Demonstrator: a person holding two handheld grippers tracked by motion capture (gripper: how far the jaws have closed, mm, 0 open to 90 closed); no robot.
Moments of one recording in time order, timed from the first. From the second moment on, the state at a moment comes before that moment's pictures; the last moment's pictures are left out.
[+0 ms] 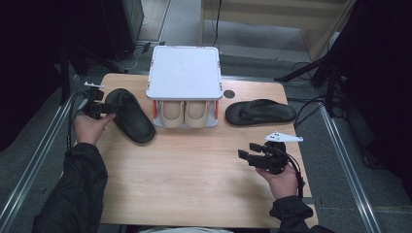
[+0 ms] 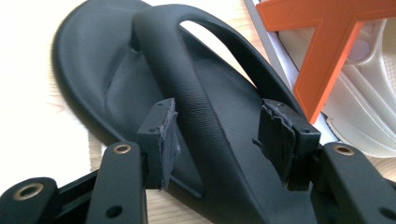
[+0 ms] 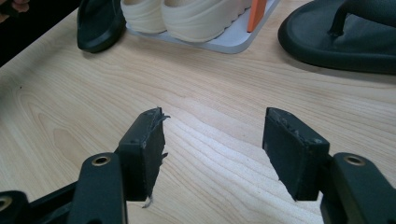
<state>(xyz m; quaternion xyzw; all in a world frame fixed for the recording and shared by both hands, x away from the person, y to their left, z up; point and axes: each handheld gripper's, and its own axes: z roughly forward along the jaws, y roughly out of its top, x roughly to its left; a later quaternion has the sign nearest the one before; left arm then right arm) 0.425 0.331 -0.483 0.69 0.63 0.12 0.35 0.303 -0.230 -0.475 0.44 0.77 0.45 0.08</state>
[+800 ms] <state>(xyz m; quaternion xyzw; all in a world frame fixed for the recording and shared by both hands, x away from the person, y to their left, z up) 0.438 0.325 -0.509 0.67 0.66 0.12 0.33 0.303 -0.229 -0.476 0.44 0.77 0.45 0.08</state>
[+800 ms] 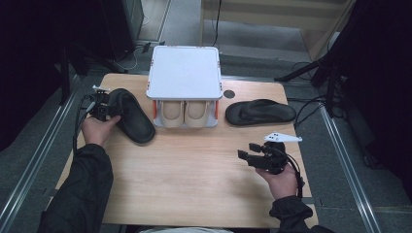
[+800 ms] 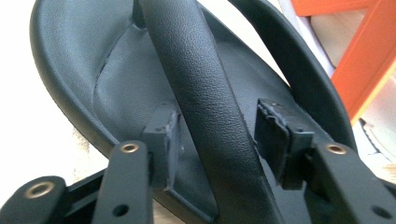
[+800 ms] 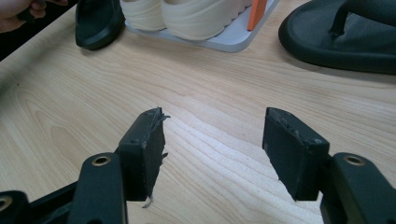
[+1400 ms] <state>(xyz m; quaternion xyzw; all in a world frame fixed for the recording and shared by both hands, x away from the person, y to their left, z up) 0.440 0.325 -0.508 0.66 0.66 0.11 0.33 0.303 -0.229 -0.476 0.44 0.77 0.45 0.08</state>
